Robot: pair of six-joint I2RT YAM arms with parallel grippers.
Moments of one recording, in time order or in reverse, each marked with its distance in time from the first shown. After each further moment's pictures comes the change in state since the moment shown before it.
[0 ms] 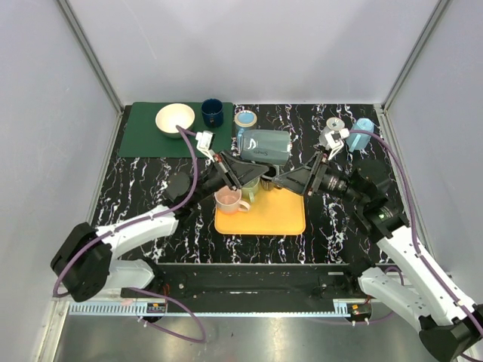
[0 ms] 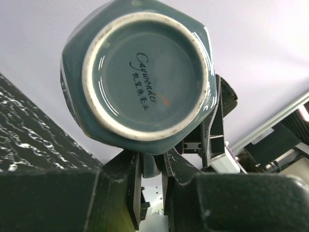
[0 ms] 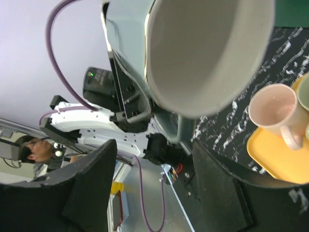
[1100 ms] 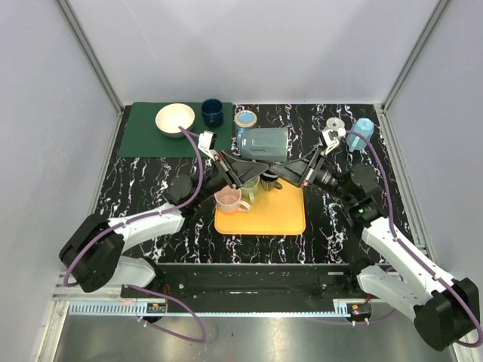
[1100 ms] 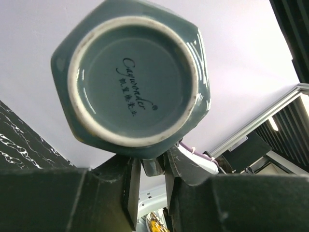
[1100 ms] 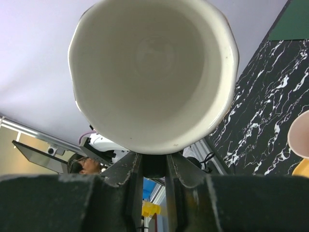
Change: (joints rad) left arm 0.006 0.063 -0.017 0.135 -0.006 -0.109; right arm -0.023 0.114 -0.175 0.518 -0.006 0.317
